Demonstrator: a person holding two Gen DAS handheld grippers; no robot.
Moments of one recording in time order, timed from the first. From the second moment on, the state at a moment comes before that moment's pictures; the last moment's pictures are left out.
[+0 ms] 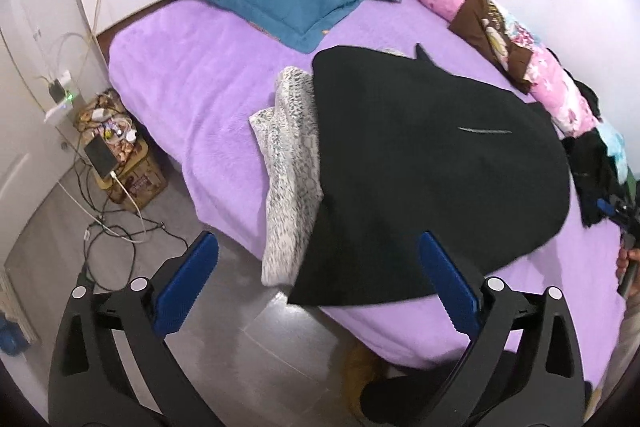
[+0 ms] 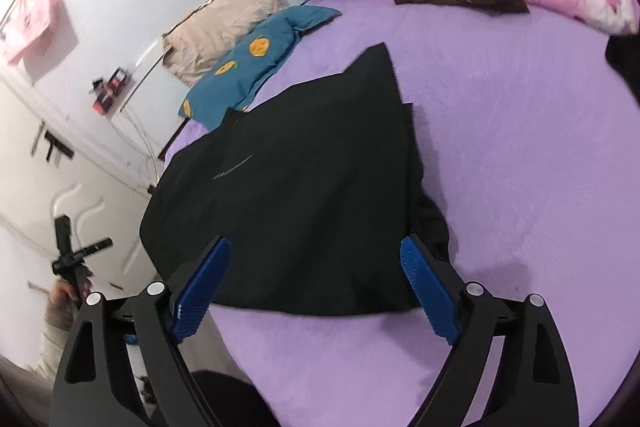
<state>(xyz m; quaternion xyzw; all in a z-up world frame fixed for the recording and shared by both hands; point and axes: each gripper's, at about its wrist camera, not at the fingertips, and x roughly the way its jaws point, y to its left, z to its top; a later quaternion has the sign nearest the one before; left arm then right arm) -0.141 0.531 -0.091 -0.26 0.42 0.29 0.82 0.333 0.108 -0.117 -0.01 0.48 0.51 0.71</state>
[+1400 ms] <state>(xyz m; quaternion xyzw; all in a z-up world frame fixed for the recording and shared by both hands) -0.184 0.194 -0.038 -0.18 0.34 0.37 0.84 -0.057 0.022 -0.046 -0.13 0.29 0.46 0.83</state>
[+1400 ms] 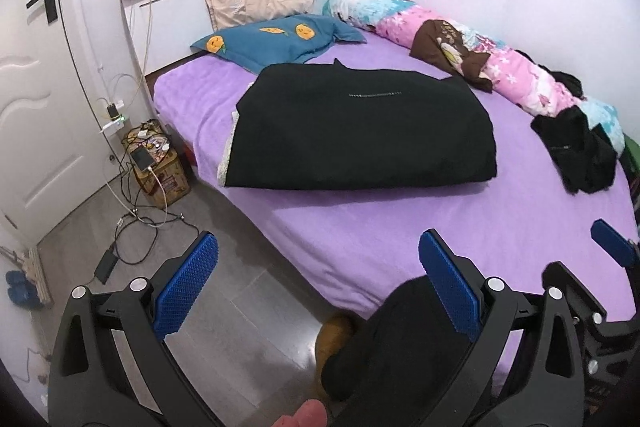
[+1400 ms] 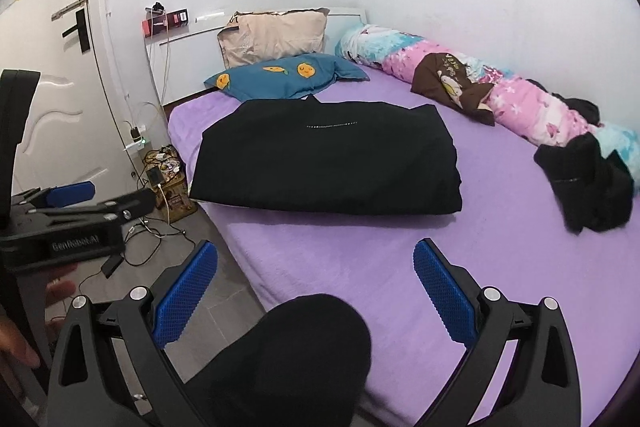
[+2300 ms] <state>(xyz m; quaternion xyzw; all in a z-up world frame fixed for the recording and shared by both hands) -0.197 0.168 -0.027 -0.17 0.33 0.37 0.85 -0.064 0.003 -0.037 -0.10 0.28 0.47 0.83</state>
